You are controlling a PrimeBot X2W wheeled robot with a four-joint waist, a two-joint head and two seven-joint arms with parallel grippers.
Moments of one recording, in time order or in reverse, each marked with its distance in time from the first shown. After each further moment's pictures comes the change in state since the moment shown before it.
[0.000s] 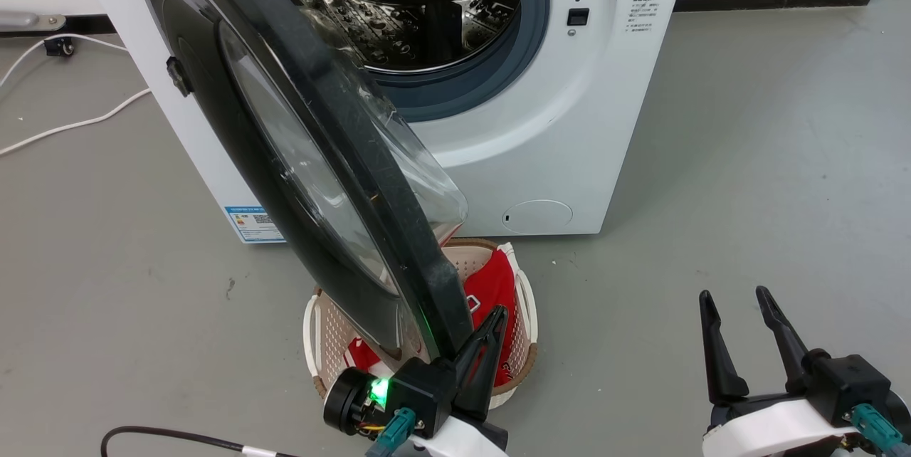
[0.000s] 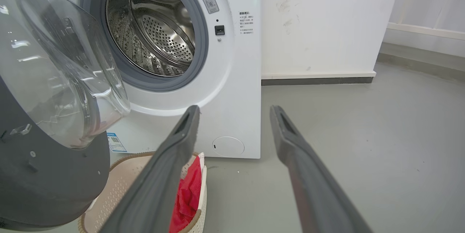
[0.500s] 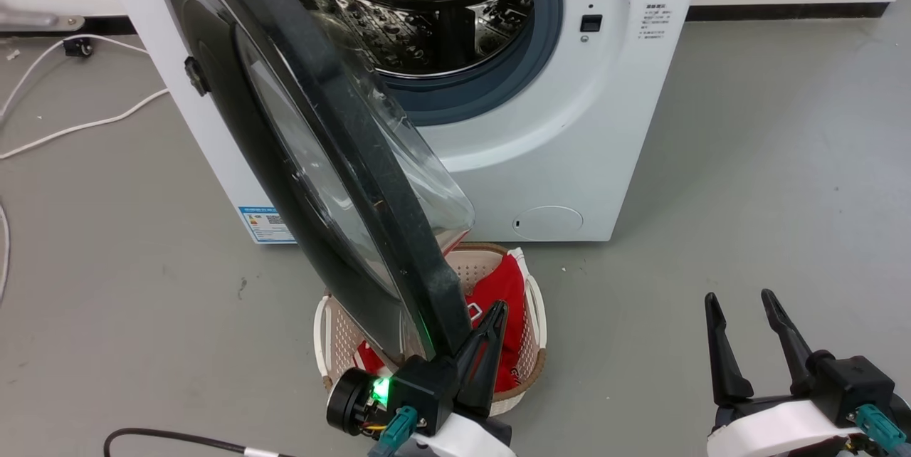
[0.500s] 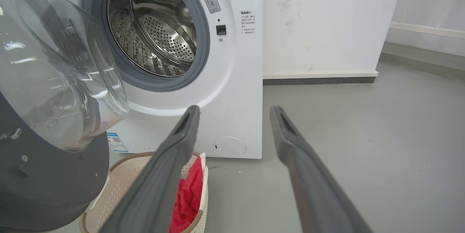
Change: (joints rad) left arm -0.016 -0.004 -0.013 0.024 -0.032 0.074 -0.022; right arm 0.000 0.000 -0.012 0.014 0.004 0.000 -0.002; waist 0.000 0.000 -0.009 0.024
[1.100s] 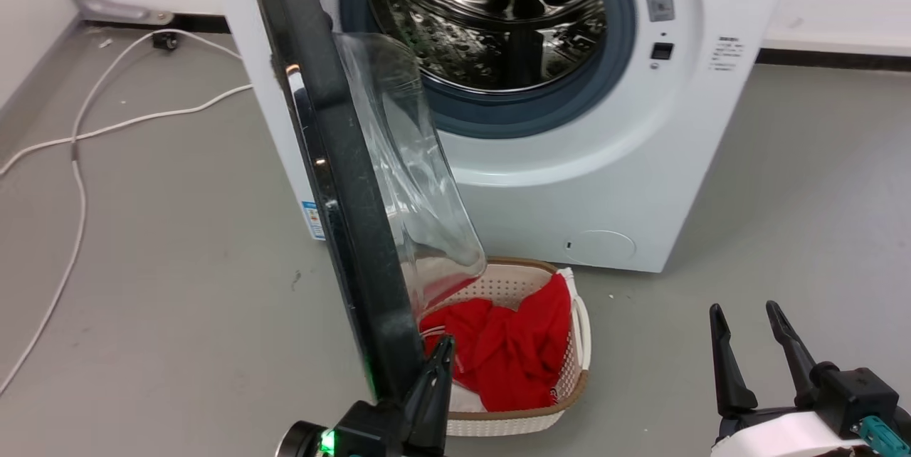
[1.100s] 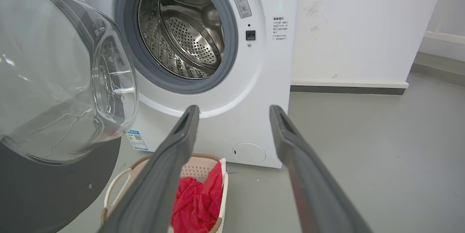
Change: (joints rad) left arm 0.164 0.082 0.030 -0.193 -0.006 0.102 0.052; right arm 0.028 0.000 -0.008 -0.006 0.000 0.000 -0.001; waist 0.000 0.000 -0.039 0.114
